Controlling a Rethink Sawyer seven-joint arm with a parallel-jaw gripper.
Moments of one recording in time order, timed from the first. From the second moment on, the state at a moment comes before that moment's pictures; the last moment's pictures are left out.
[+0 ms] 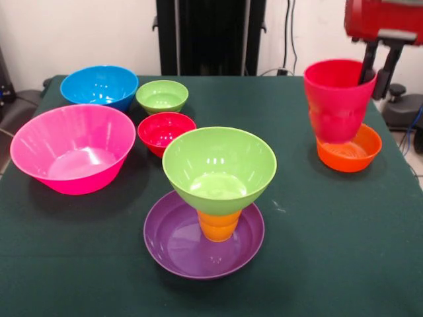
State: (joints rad) arm 0.09 -0.57 -0.20 1.12 0.18 0.95 1.90
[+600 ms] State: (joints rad) arm 0.01 -0.68 -0.13 1.19 0.15 0.98 1.90
